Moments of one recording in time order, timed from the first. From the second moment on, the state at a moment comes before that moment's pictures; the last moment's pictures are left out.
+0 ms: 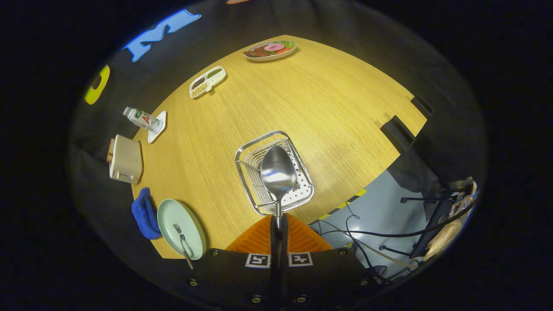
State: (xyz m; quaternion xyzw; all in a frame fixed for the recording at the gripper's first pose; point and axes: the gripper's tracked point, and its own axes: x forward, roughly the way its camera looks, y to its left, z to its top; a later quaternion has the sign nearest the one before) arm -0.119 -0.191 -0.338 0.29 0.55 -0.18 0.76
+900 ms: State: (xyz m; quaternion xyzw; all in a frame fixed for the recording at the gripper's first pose) arm -0.109 -0.183 -0.331 0.31 0.53 -0.19 0.77
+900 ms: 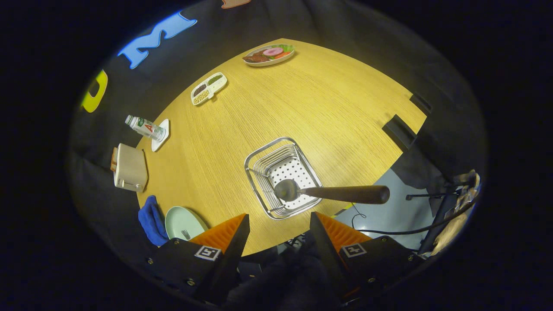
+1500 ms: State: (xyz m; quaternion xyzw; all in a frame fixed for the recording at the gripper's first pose) arm -0.100 -0.160 -0.333 0.30 0.54 -0.17 0.77
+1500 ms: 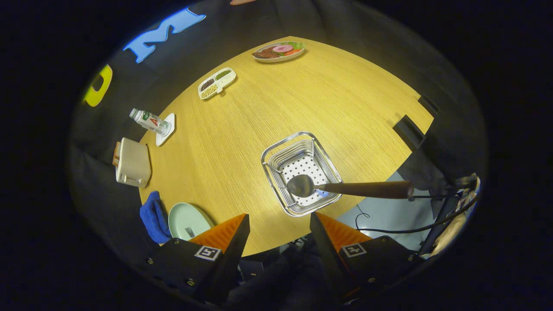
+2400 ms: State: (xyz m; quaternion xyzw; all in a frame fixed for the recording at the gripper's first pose) arm -0.075 -0.074 -0.339 0.27 0.57 -0.09 0.77
